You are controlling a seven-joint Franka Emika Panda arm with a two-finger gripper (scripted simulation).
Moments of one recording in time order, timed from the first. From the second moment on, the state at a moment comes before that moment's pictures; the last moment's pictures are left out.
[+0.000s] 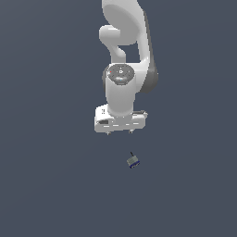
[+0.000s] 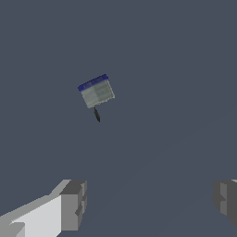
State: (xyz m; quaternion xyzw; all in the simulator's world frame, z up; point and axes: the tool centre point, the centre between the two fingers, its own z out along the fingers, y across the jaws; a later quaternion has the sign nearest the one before) arm 0.020 0.006 0.155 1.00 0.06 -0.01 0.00
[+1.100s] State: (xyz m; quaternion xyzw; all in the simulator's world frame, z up) arm 0.089 0.063 0.065 0.97 0.25 0.00 0.00
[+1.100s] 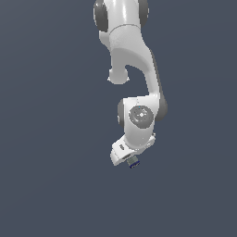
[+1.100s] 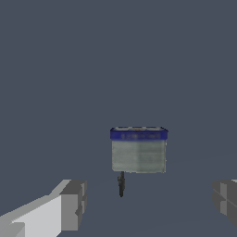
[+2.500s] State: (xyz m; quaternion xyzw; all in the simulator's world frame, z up) arm 0.090 0.065 0.012 0.97 0.25 0.00 0.00
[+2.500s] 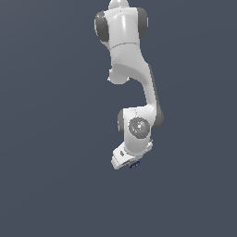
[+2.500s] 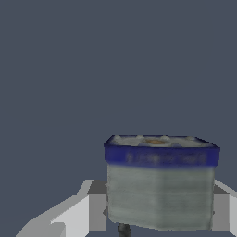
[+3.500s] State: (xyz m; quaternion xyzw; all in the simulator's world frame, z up) arm 0.082 0.074 0.071 0.97 0.25 0.00 0.00
